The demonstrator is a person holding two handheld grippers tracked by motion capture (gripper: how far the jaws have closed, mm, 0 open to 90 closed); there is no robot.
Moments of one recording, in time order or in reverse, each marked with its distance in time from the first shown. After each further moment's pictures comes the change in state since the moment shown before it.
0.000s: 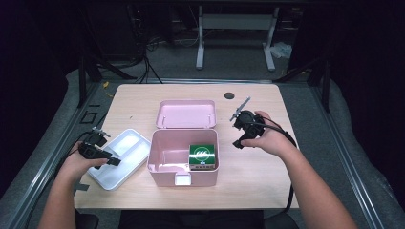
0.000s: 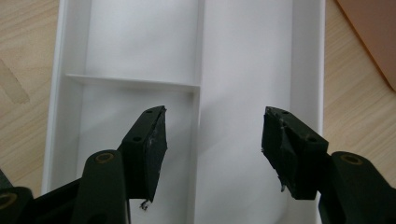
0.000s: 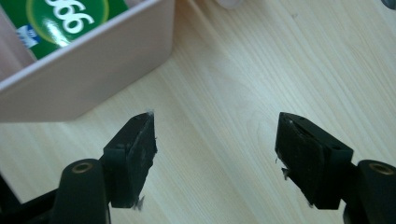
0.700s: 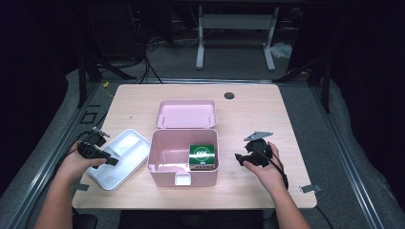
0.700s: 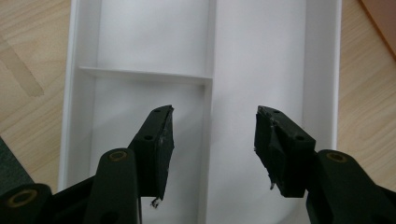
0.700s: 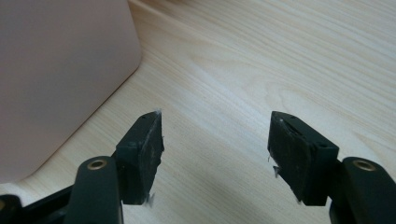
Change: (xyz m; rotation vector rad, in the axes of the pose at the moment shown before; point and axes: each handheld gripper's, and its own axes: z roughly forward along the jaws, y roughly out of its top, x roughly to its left) left arm 0.003 0.001 -0.001 0.032 0.031 0.014; right arm 0.030 -0.084 0.061 -0.323 -0.100 0.352
